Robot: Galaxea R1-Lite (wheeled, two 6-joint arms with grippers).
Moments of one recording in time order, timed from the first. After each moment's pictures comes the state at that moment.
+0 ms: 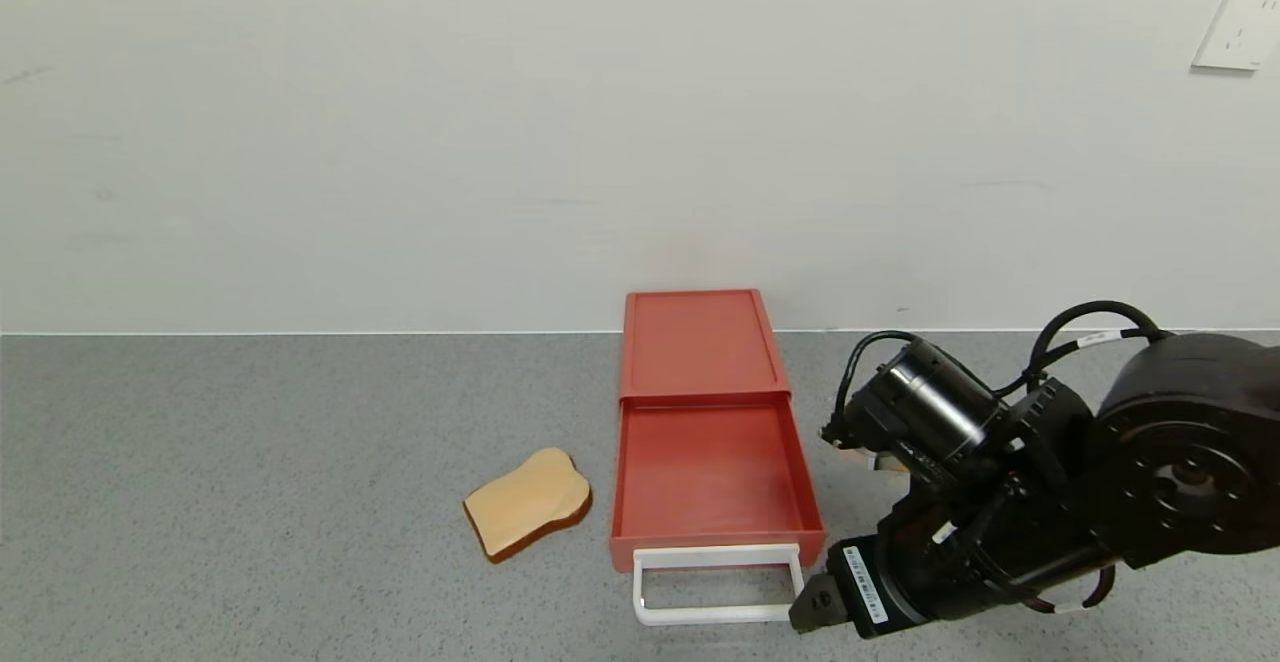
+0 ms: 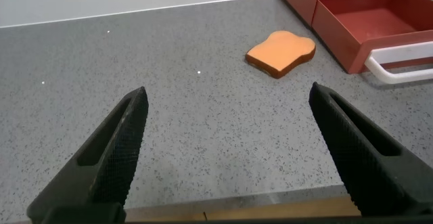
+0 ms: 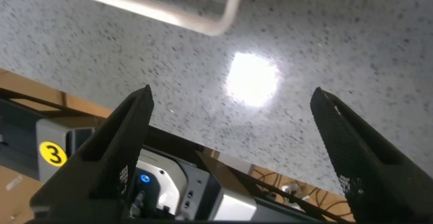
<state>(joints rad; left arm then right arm) 0.00 0.00 0.00 0.00 -0.04 0.05 0.71 1.84 -1.19 0.53 0.06 0.50</state>
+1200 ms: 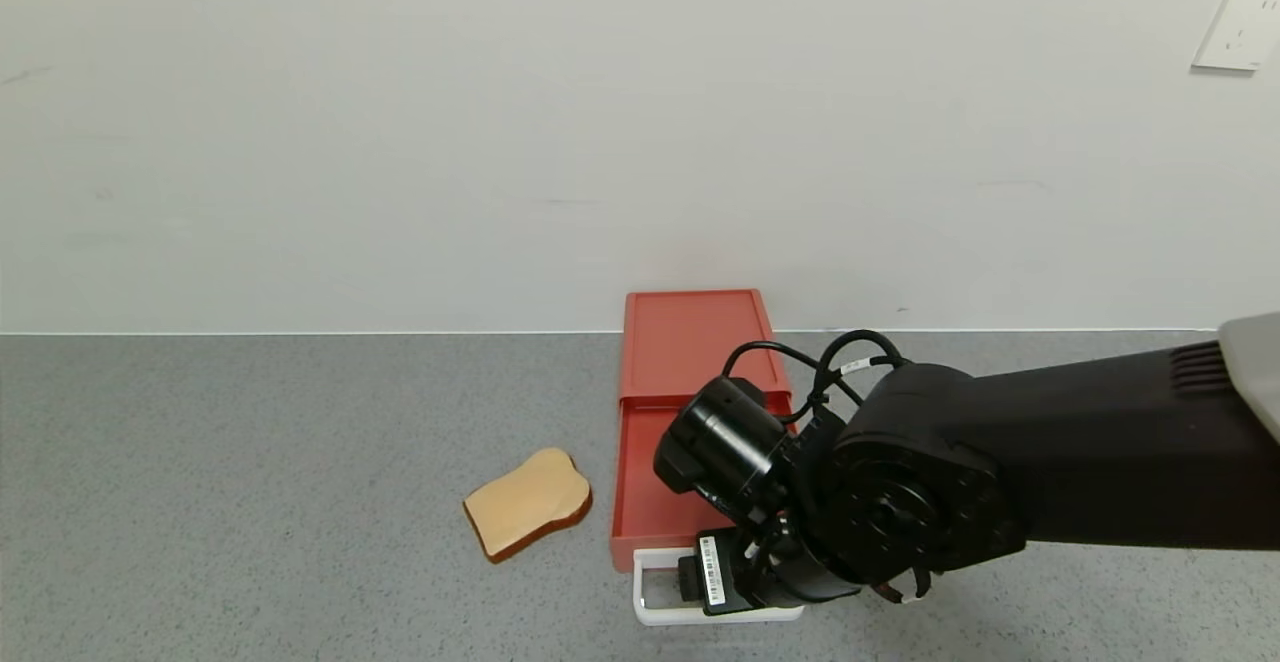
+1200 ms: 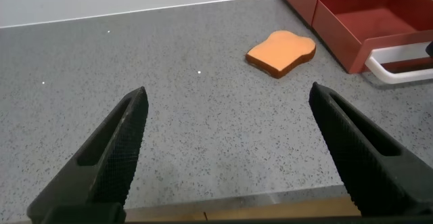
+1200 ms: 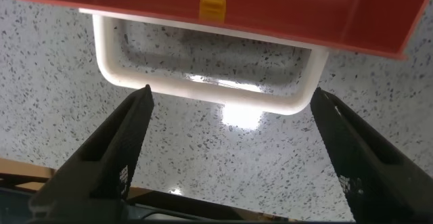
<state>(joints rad) 0.00 0.00 0.00 0.00 -0.04 0.06 0.88 2.10 -1.50 0.59 -0.20 0.73</state>
